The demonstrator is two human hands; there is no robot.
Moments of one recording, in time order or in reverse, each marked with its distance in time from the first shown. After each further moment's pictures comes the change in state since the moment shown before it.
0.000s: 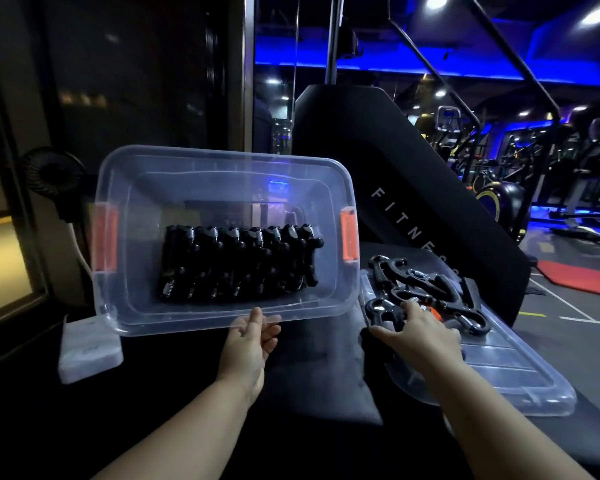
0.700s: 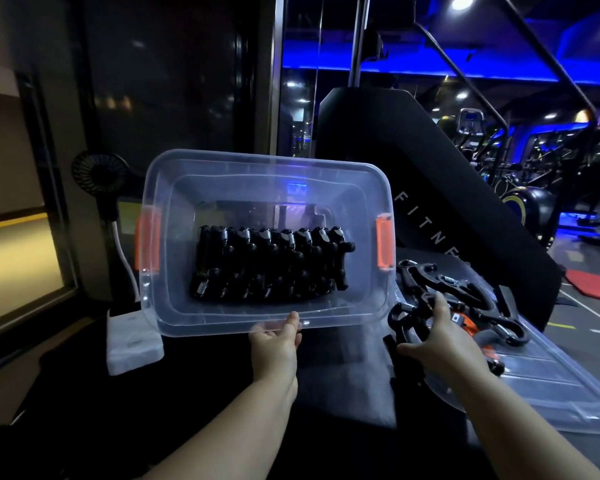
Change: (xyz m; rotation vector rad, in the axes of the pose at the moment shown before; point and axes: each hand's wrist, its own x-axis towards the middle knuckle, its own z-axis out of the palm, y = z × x) left_hand 0.007 0.001 -0.009 -0.004 0.205 0.008; right_hand -0.011 -0.020 0.009 0.198 -0.005 0.005
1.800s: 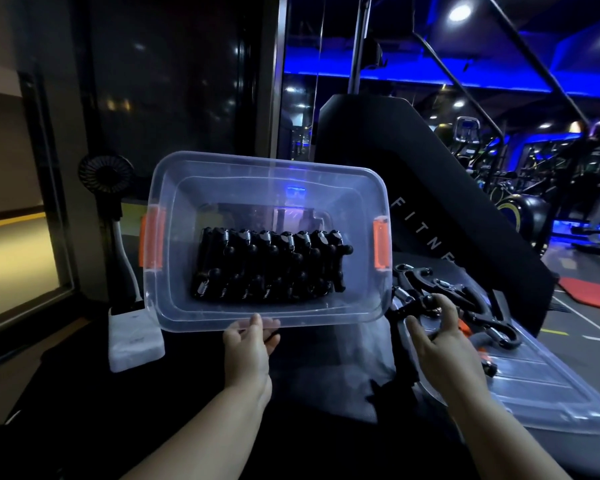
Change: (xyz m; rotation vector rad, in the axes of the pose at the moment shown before) left_hand -0.001 0.021 -0.031 -0.083 0.016 0.066; right_hand -0.040 -0.014 -0.010 0.274 0.140 -0.021
